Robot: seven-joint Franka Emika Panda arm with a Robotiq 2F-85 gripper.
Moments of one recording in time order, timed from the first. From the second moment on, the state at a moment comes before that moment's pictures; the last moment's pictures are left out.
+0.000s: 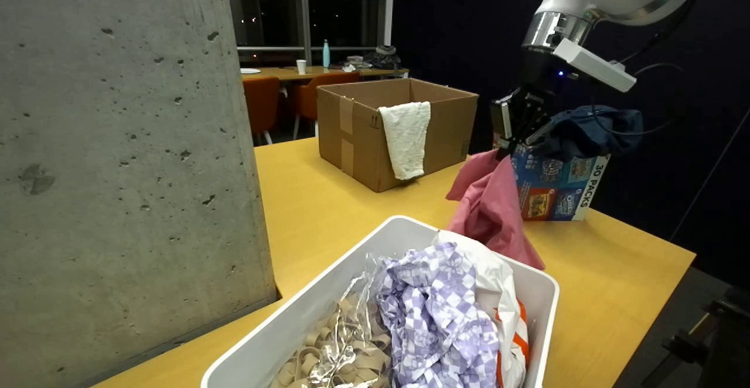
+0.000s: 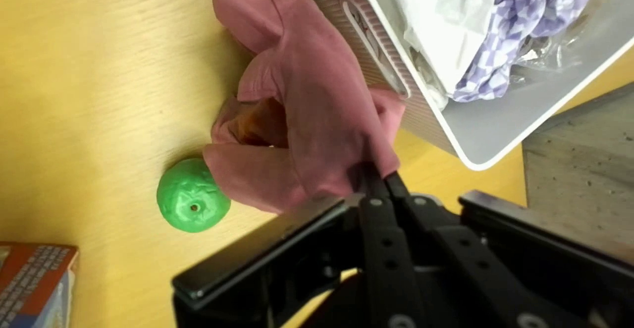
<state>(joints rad) -0.04 0.51 0.02 -1.66 0.33 2.16 0.05</state>
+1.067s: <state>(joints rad) -0.18 0.66 0.02 -1.52 0.28 2.07 -0.28</state>
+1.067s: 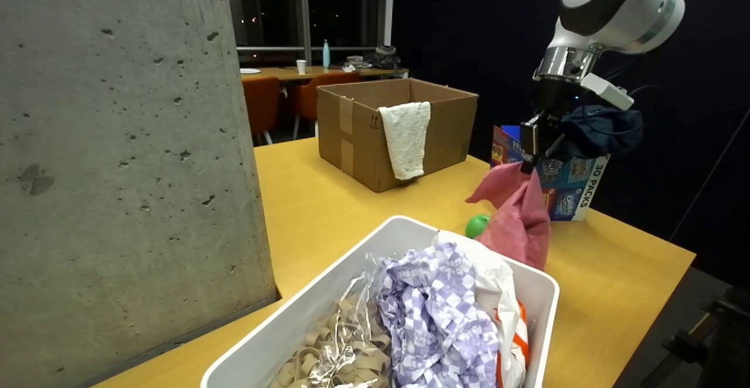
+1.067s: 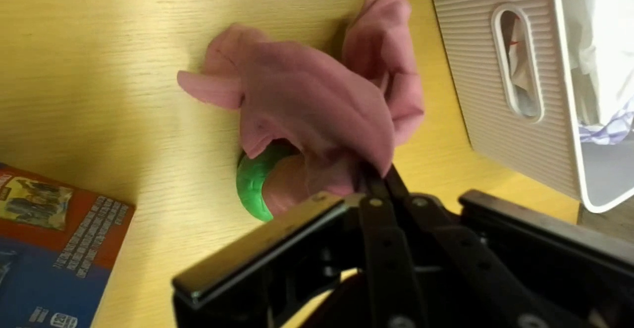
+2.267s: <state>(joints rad) -0.17 0.90 -0.02 -1.04 0.18 1.78 -0.10</state>
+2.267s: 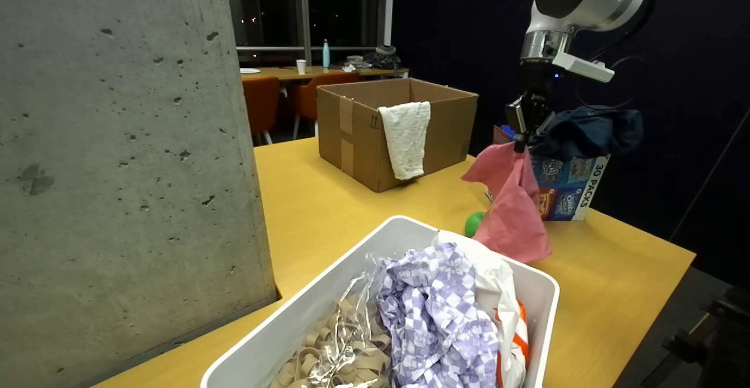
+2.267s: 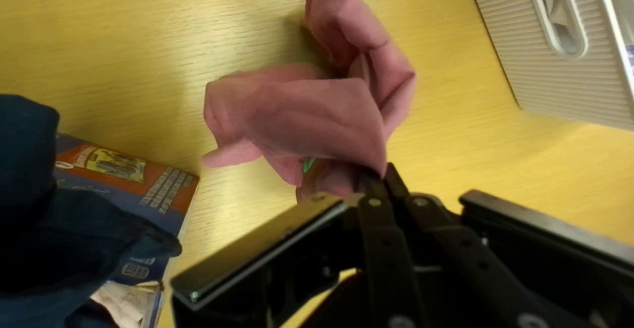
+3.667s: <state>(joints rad) -0.04 1.26 -0.03 -0.58 0.14 1.75 -0.04</state>
